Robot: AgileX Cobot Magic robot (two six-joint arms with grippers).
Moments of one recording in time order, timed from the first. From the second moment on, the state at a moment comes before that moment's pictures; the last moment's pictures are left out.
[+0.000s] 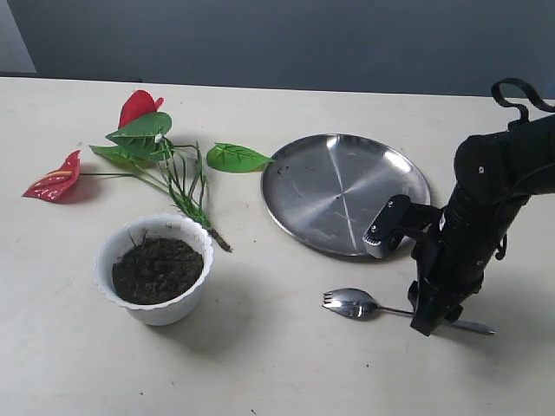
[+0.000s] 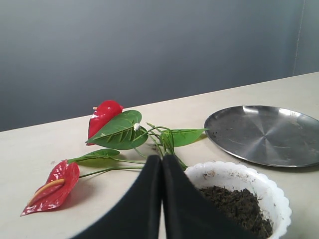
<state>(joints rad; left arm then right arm) -0.38 0.00 0.00 0.00 0.14 0.01 0.35 1.83 -0.86 0.07 0.74 -0.68</state>
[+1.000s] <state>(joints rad) -0.38 0.00 0.00 0.00 0.14 0.01 0.47 1.56 -1.10 0.54 0.67 -1.28</state>
